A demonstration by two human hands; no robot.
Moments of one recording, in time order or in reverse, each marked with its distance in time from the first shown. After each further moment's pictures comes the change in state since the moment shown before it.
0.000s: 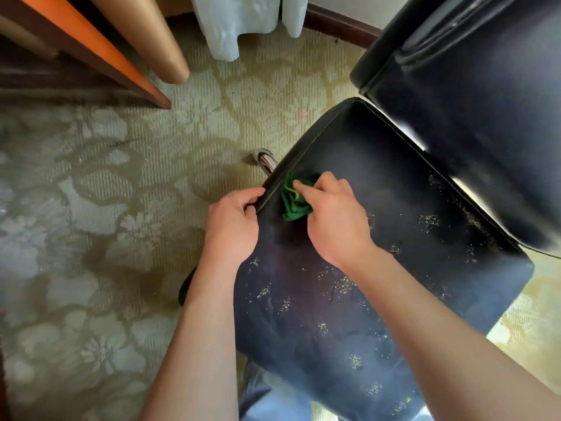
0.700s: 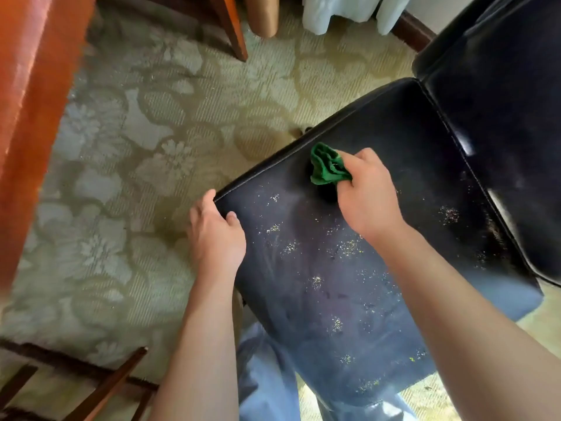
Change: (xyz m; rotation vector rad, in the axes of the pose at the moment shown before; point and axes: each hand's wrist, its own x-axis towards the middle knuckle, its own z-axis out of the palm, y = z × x) left_hand -0.144 -0.071 0.030 -0.092 0.451 -0.516; right_hand -0.041 0.011 0.002 0.176 0.014 -0.232
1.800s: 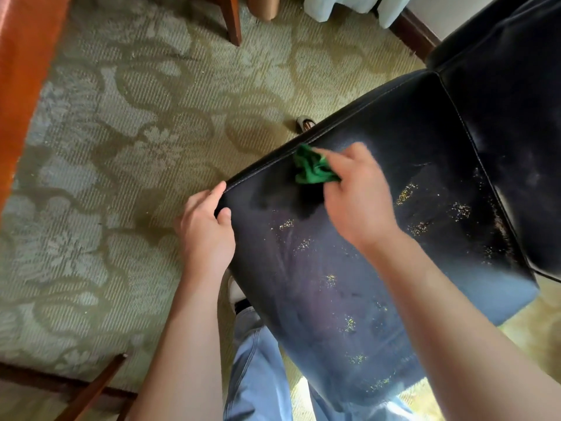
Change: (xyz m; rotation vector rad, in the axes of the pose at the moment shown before) left_hand 0.030 -0.041 -0.008 -0.054 -0.082 0.157; right_hand -0.013 -0.040 0.035 -0.081 0.053 -0.080
